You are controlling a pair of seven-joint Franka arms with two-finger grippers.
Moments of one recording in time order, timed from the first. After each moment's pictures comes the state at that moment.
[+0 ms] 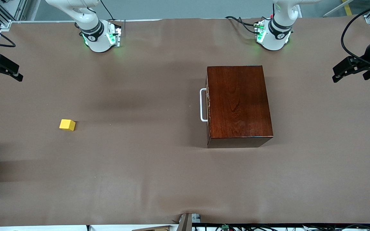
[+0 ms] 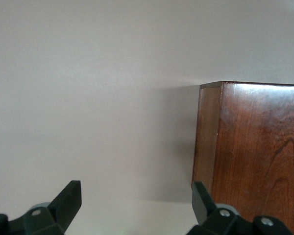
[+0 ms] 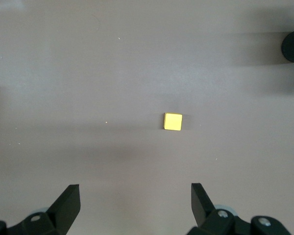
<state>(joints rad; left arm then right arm) 0.05 -0.05 -0.11 -1.57 0.03 1.55 -0.12 -0.03 -0.06 -0.02 -1.57 0.03 1.53 -0.08</state>
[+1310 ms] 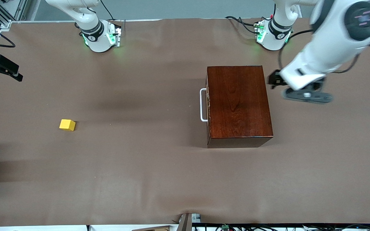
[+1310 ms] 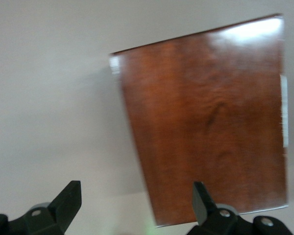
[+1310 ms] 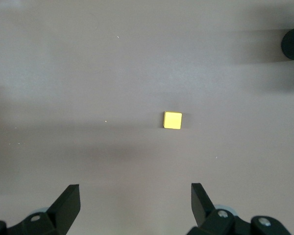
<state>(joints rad) -0.21 0.14 -0.21 -1.55 0.03 1.57 -0.20 -0.04 -0.06 -0.02 -1.57 0.03 1.52 -0.07</state>
